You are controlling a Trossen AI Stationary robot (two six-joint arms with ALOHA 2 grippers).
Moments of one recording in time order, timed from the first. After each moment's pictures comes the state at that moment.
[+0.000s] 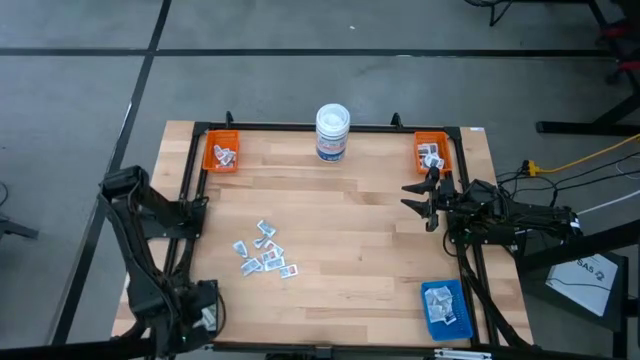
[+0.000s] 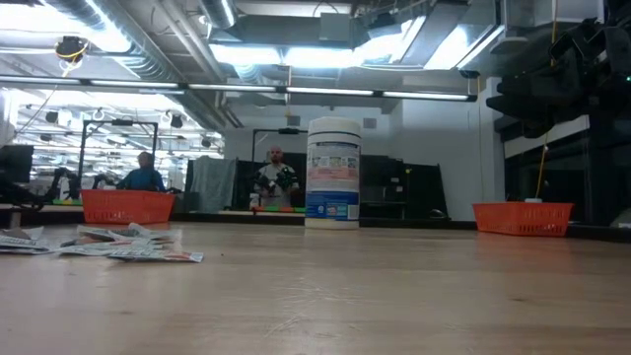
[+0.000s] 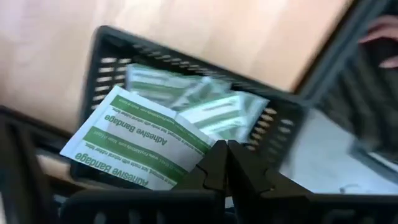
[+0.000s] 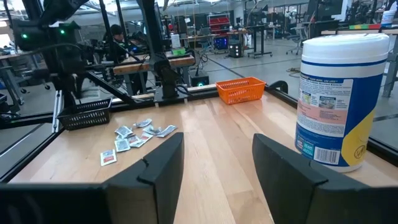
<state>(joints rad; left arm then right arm) -1.19 1.58 1.18 -1.01 -0.08 -1.71 -0.11 0.00 0.02 -0.01 0.05 0.10</state>
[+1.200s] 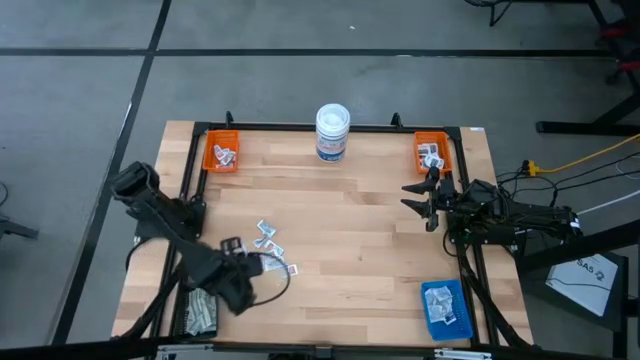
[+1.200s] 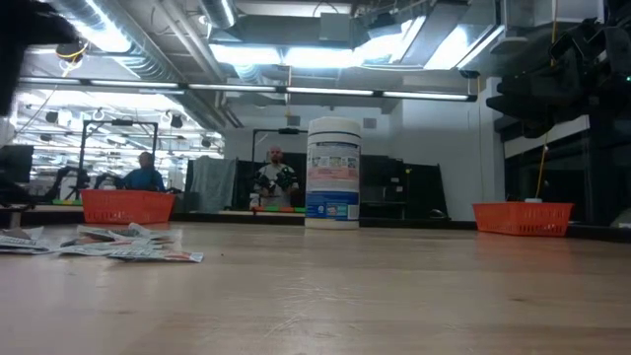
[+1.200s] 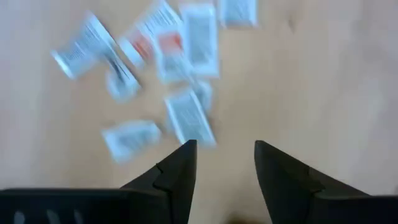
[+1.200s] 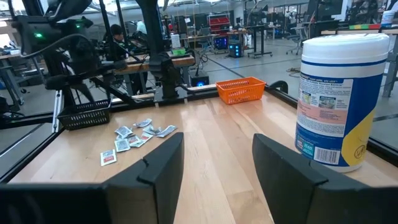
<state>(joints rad) -0.76 1.60 1.18 -1.07 -0.24 -1.04 -0.11 0.00 0.02 -0.01 0.05 0.10</state>
